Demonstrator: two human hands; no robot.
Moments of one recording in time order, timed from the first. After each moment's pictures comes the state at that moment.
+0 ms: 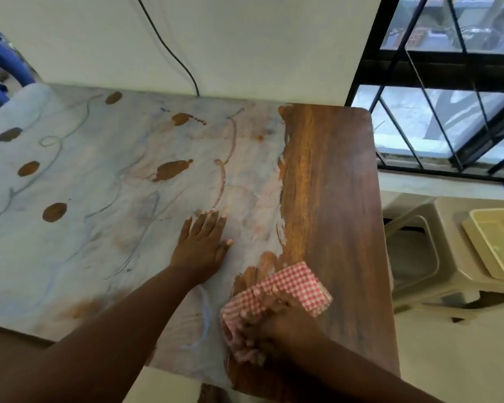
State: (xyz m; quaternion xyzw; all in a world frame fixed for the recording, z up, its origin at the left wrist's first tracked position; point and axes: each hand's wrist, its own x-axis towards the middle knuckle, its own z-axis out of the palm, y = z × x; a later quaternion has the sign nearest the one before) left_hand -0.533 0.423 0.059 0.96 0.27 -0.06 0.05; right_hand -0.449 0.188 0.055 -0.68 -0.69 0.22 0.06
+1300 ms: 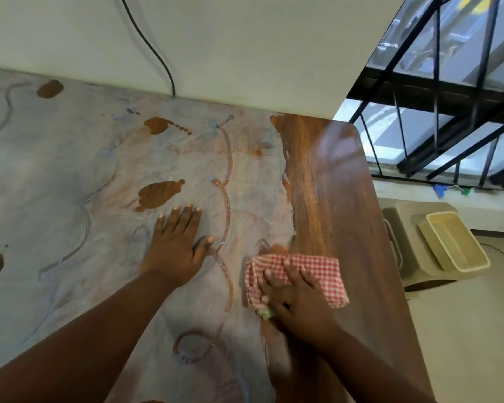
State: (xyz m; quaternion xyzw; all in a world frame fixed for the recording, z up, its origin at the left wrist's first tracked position) left_hand -0.522 0.560 0.021 0.96 0.22 0.03 0.15; right_hand -0.426 0.287 0.051 -0.85 -0.49 0.19 0.08
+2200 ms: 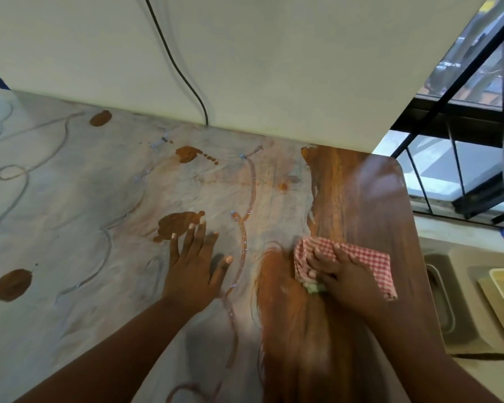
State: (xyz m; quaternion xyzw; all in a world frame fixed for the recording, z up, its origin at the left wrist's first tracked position) left_hand -0.487 0.552 0.049 0.94 0.29 0.07 0.13; right_hand -0.274 0.331 0.071 -0.87 -0.44 0.22 0.03
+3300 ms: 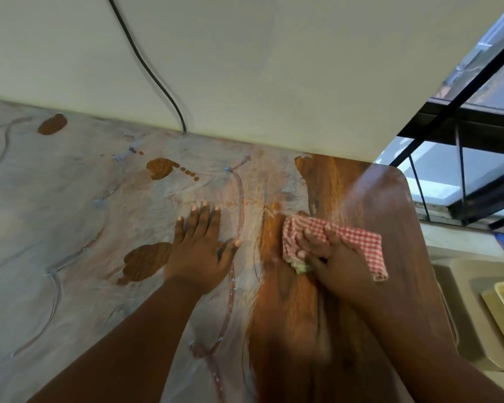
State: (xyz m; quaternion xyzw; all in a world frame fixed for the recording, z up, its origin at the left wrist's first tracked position) left_hand -0.386 0.608 0.025 0.95 0.30 0.04 0.12; right_hand -0.216 0.400 0.066 -0.90 -0.40 0.17 0.04
